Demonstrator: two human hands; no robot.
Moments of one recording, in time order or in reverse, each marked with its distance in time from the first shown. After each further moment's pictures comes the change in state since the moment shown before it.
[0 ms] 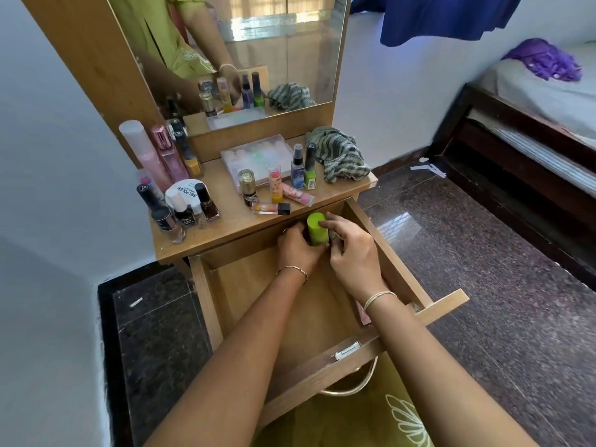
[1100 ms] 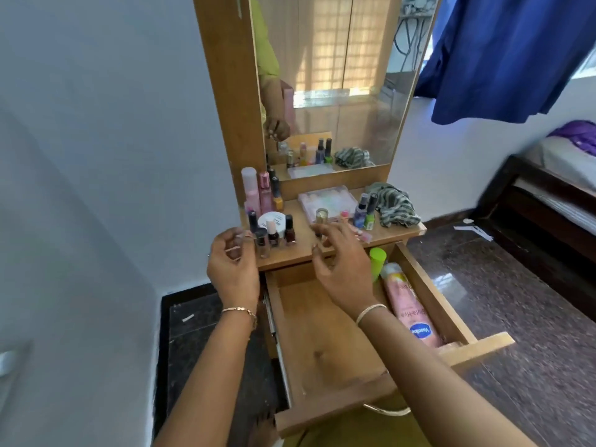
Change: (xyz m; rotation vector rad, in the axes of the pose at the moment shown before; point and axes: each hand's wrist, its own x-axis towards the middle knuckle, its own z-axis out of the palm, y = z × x) left_hand -0.080 -0.012 -0.201 -0.594 0.793 0.003; right_hand -0.006 -0.127 0.027 0.039 0.029 -0.335
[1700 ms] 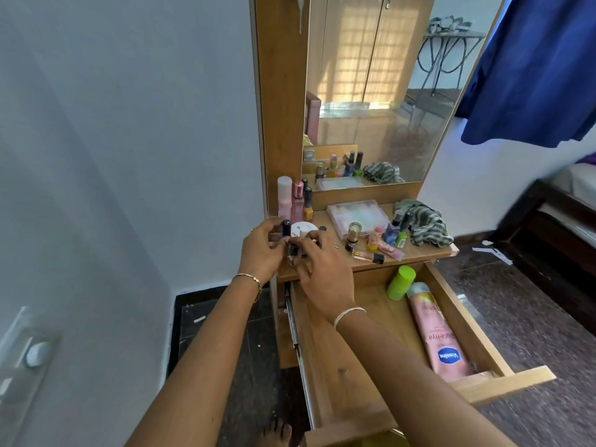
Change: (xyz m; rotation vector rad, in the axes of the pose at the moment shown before) left_hand 0.075 -0.017 0.004 0.387 -0.520 0.098; right_hand 0.018 -0.049 0.060 -0.198 -0.162 -0.046
